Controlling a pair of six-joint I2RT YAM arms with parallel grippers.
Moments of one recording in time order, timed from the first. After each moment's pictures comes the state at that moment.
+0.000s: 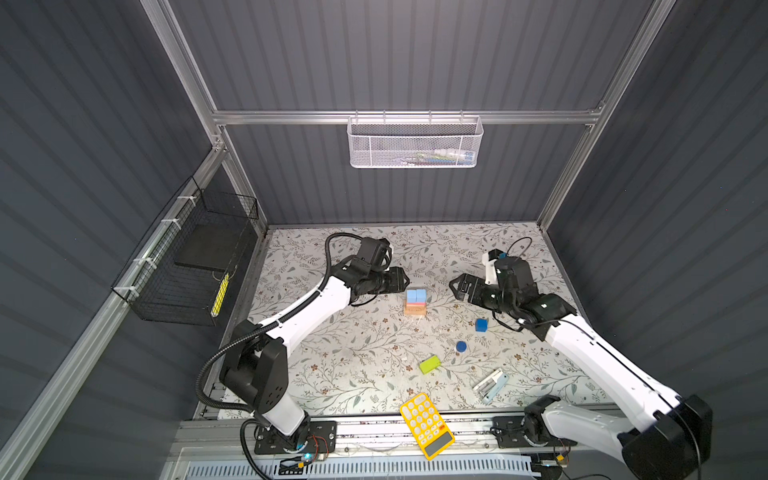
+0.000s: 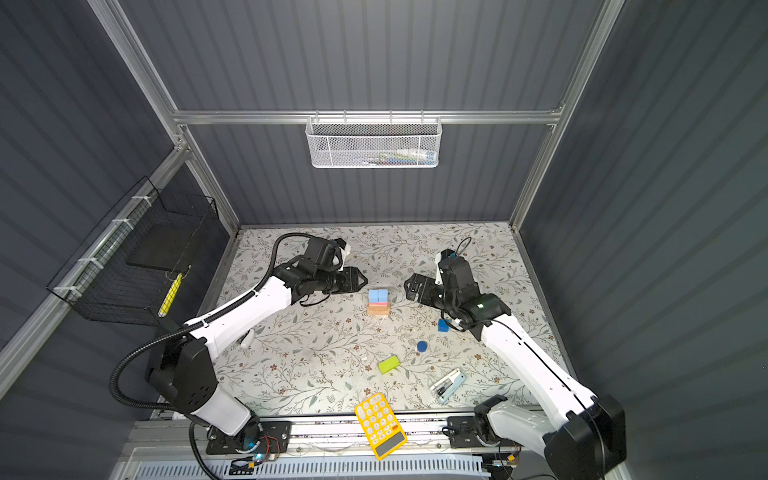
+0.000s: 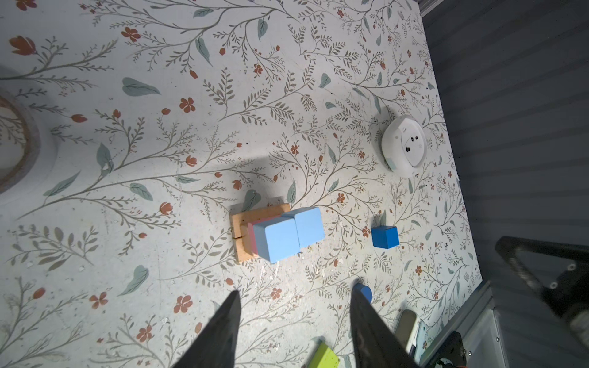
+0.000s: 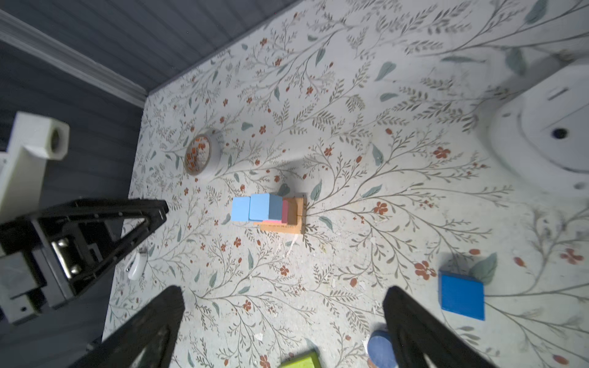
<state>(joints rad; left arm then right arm) -0.61 1.59 1.30 -0.50 0.23 -0.54 0.44 1.08 0.95 -0.50 -0.04 0.67</state>
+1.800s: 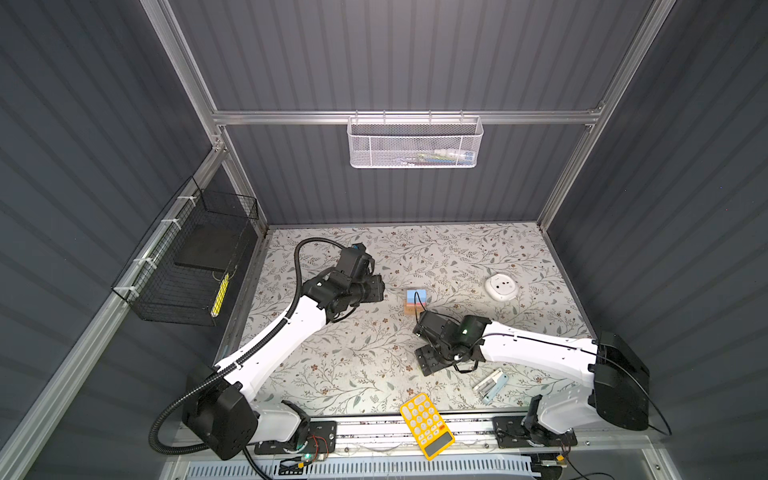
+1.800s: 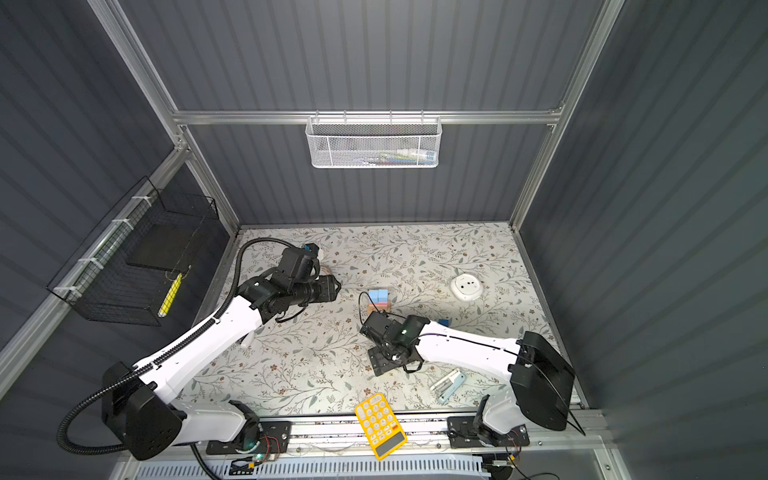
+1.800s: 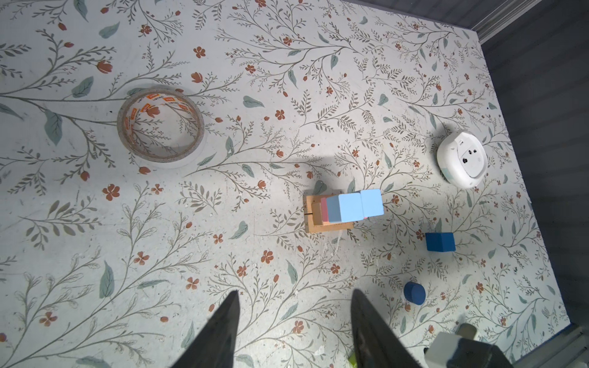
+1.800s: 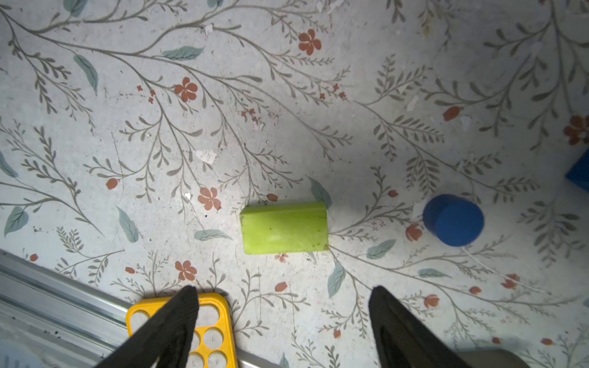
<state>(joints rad) -0.61 1.35 1.19 -0.65 -0.02 -0.50 1.04 1.48 0.98 -0.80 0.11 0.62</state>
